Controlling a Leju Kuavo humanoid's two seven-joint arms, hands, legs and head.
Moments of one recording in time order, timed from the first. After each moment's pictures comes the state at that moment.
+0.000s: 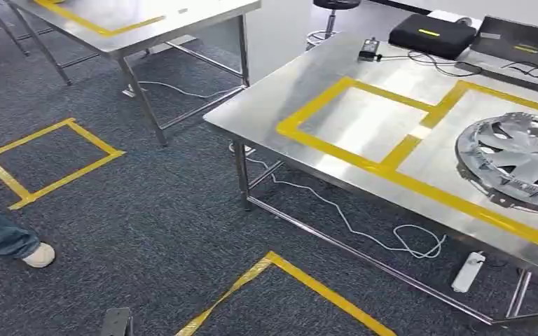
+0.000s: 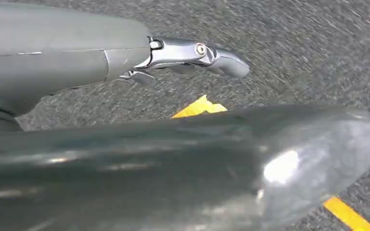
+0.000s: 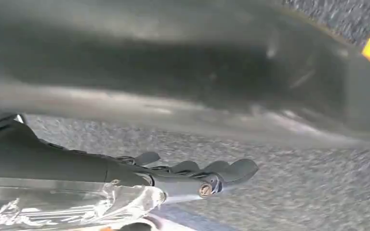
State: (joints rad) left arm -0.07 -0.17 0.81 -0.23 -0.54 0.33 -0.46; right arm -0.03 0.13 -1.39 -0.37 0.95 -0.31 -0.37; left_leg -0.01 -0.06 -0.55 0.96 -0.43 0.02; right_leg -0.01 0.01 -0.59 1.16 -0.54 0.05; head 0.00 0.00
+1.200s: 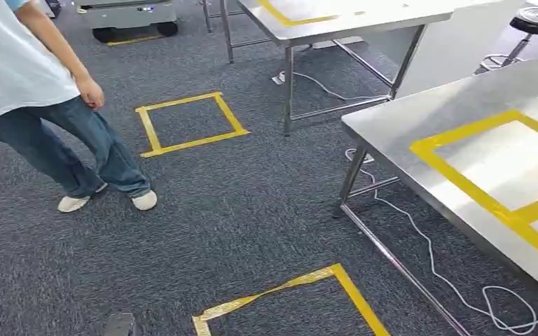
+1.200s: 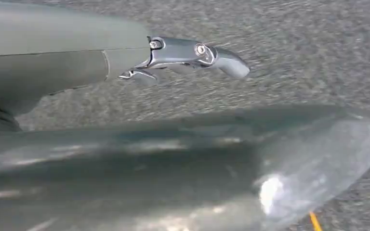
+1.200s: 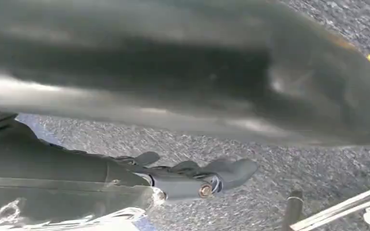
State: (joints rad) left arm -0.05 -0.18 0.81 -0.23 -0.56 0.34 -0.43; right arm -0.03 0.13 -1.38 -0.35 1.01 -0.30 -0.35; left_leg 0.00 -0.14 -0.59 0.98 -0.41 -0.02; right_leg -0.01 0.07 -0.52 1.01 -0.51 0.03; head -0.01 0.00
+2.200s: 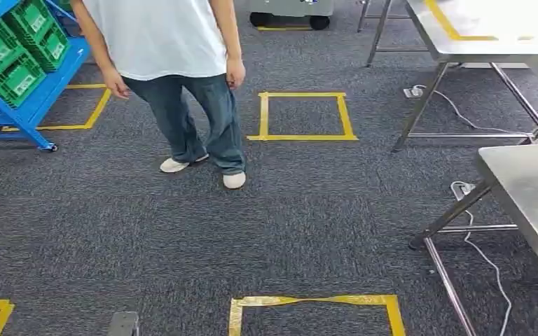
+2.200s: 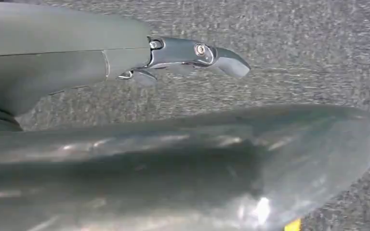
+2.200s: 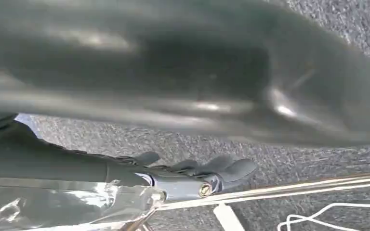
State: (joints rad) left arm -0.06 -0.19 0.81 -0.23 -0.59 0.36 -0.44; right arm -0.03 0.11 -1.38 -0.33 1.04 -0.29 -0.37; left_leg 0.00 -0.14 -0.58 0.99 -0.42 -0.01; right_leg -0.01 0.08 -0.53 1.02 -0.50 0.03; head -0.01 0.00
